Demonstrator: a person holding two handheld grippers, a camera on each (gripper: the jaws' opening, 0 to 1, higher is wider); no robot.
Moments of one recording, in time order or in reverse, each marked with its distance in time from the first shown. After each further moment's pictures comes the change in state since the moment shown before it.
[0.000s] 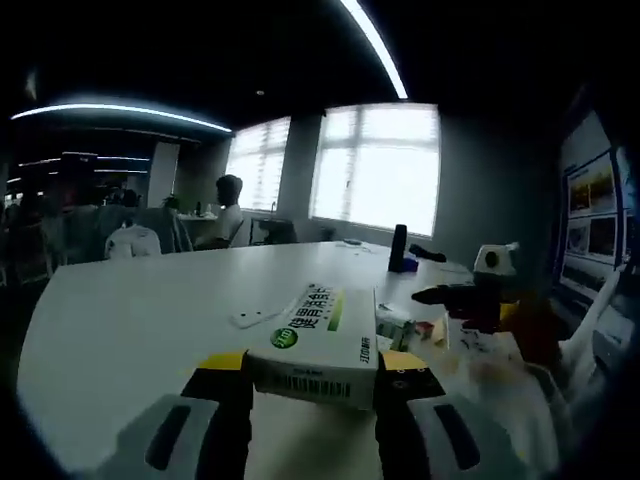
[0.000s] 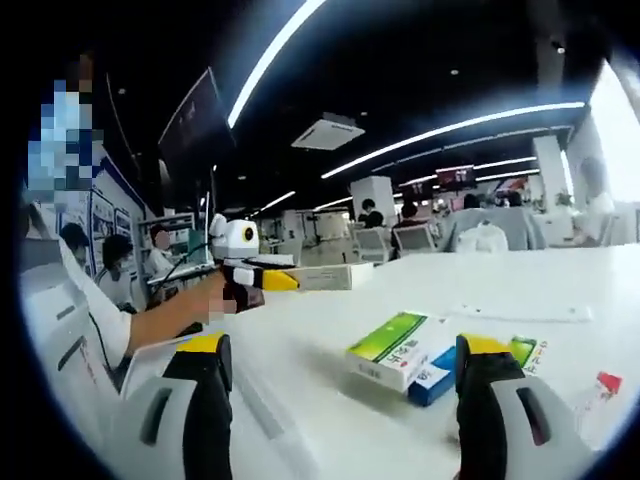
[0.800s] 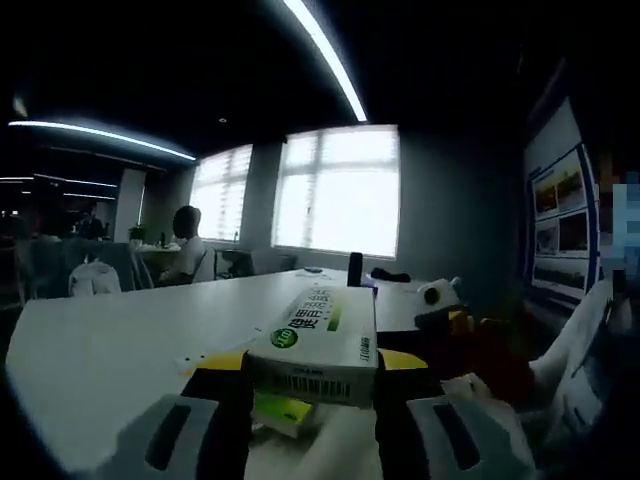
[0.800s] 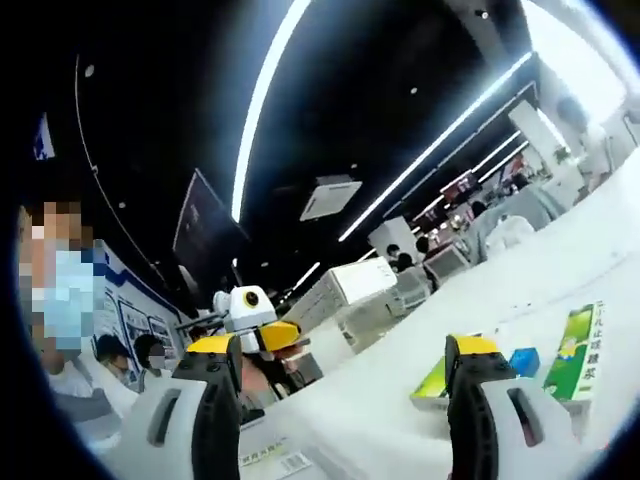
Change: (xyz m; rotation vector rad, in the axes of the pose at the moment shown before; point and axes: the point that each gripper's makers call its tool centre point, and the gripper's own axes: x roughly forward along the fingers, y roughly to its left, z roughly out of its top) left arm 0.013 -0.091 0.040 0.057 -0.116 -0.147; right arm 0.008 0.019 0.035 0.329 -0.269 0.132
